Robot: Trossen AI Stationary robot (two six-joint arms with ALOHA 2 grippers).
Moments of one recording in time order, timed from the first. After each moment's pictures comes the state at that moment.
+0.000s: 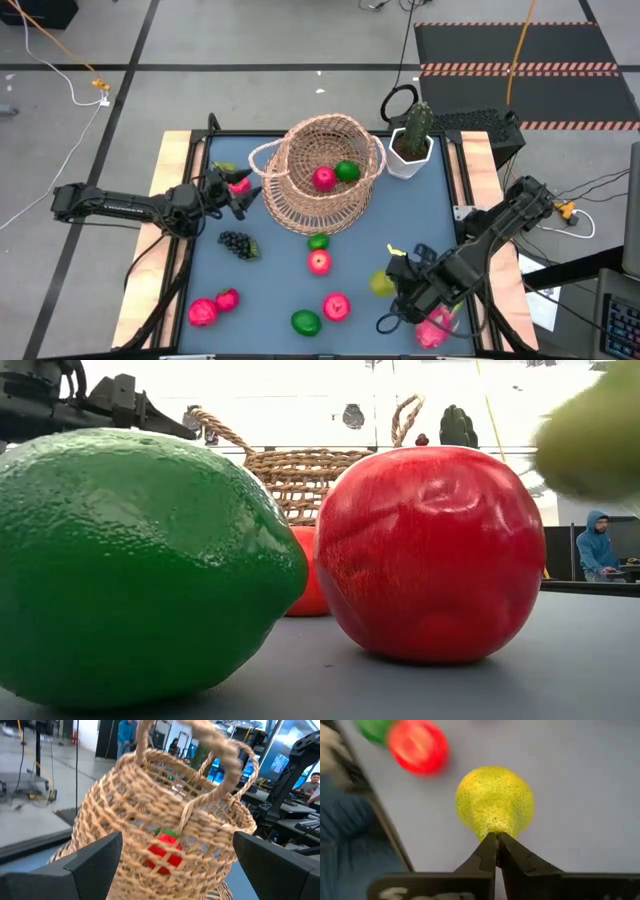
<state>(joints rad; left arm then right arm) 0.00 0.52 0.11 0.44 -0.50 -0.29 0.69 1.56 1.48 -1.25 0.23 1.17</state>
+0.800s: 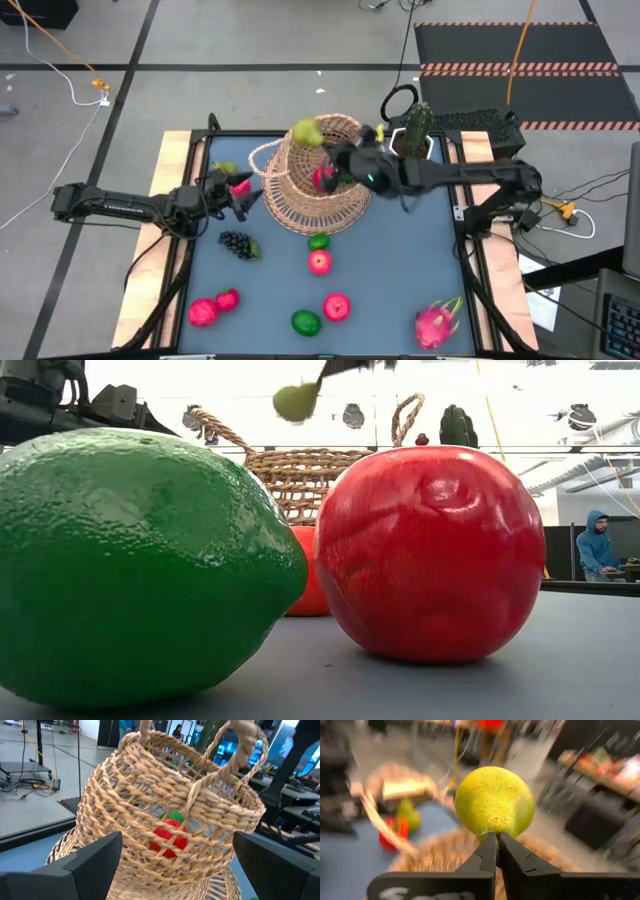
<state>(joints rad) 0.00 0.52 0.11 0.36 -0.50 -0.31 -0.02 1.57 1.44 -0.25 0.70 -0.01</state>
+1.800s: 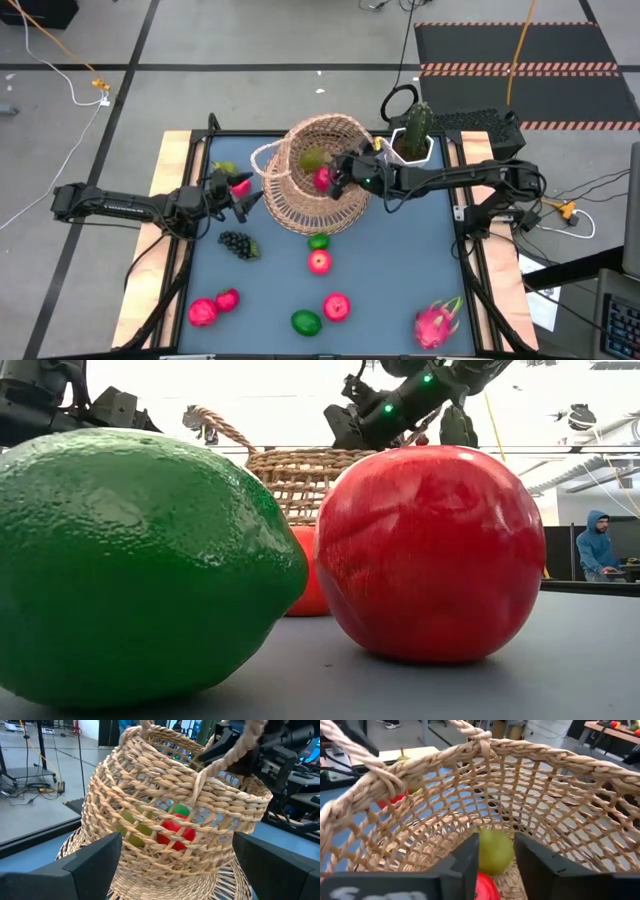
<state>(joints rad) 0.00 0.52 0.11 0.33 -0.50 -0.26 -0.13 1.56 1.02 0.13 0.52 0.07</state>
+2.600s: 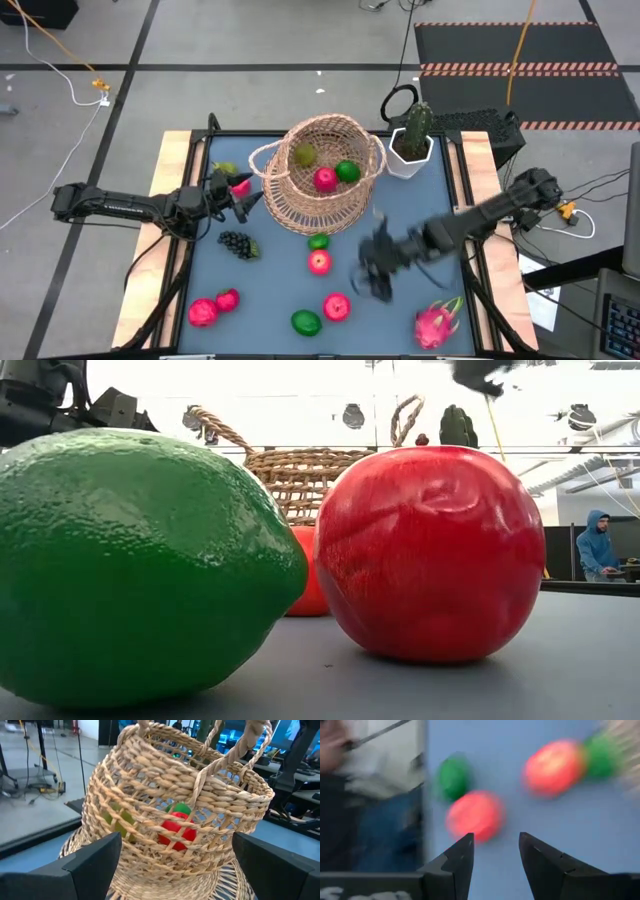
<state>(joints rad) 0.00 0.52 0.11 0.33 -0.50 -0.24 0.43 1.44 1.18 -0.58 0.00 0.72</state>
